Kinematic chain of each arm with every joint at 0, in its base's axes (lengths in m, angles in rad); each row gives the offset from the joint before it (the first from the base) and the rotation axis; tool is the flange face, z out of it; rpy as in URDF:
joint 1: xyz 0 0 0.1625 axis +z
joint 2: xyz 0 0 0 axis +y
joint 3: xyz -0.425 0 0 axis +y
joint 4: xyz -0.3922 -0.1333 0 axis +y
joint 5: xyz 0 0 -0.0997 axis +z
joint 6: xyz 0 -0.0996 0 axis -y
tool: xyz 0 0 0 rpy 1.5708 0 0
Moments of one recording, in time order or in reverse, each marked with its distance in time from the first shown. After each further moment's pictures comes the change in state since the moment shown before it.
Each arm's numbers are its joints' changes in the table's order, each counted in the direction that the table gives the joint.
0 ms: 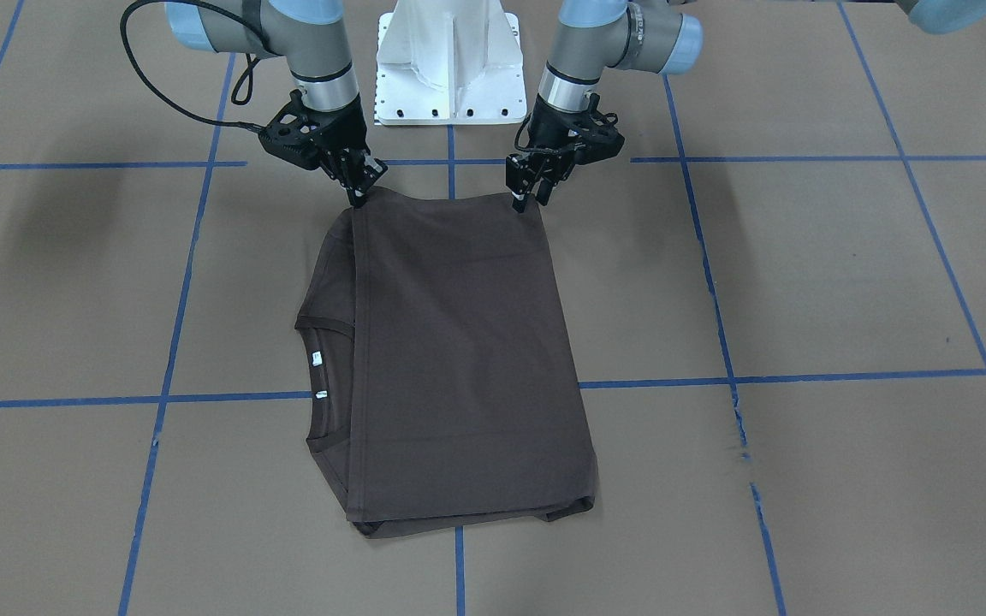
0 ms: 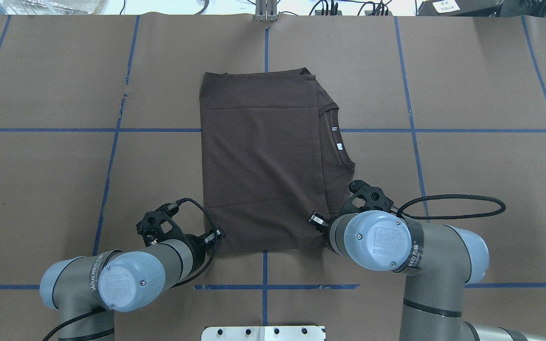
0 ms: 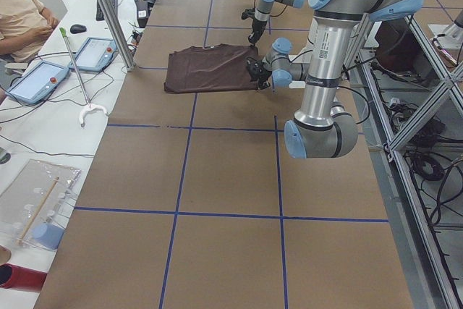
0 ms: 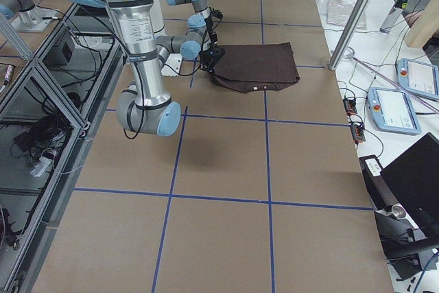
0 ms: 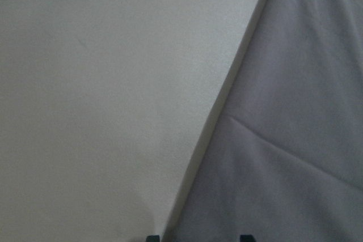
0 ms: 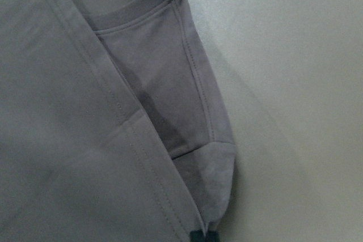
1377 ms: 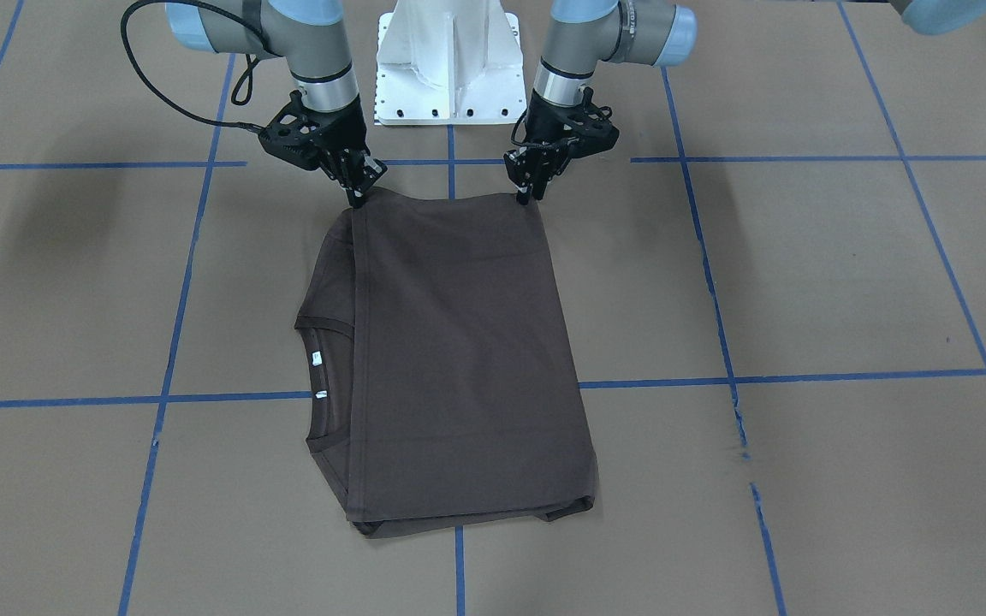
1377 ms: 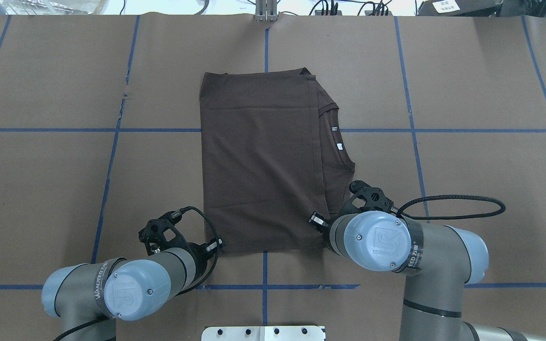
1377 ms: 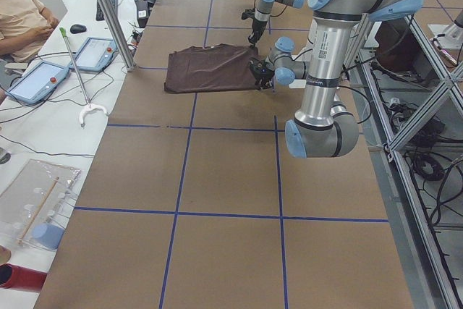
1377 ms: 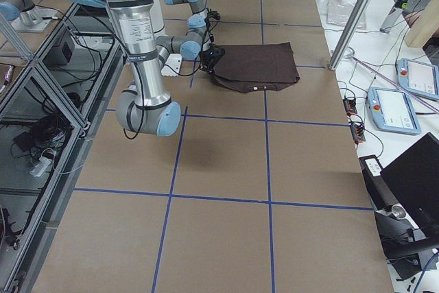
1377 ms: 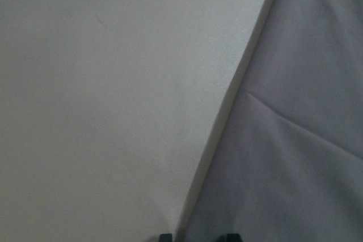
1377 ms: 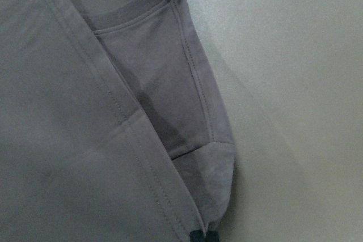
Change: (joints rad) left arm 0.025 0.006 0.006 -0.043 0.002 -0.001; right arm -0.001 0.001 0.002 0.000 0.001 0.000
